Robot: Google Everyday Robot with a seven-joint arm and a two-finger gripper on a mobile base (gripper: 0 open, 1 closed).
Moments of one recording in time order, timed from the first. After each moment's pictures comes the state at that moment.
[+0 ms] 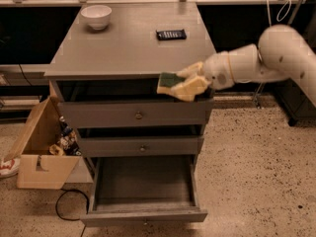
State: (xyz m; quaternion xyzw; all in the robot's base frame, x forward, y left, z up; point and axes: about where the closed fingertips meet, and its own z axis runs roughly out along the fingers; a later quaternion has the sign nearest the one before) arm 0.631 -0.071 0.840 -0.51 0.69 0.32 0.40
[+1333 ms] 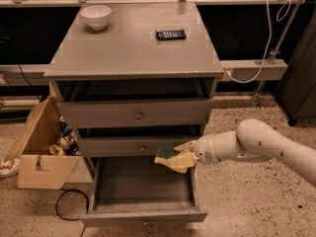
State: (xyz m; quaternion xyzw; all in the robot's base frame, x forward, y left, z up) arm 0.529 -0.069 0.607 -0.39 0.79 0.37 0.30
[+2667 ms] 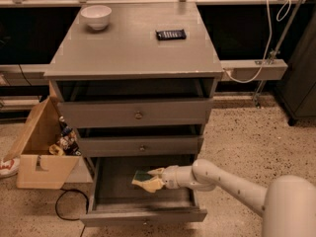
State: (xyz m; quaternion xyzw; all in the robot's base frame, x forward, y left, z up) arm 0.581 0.035 0.343 -0.38 0.75 0.42 0.33
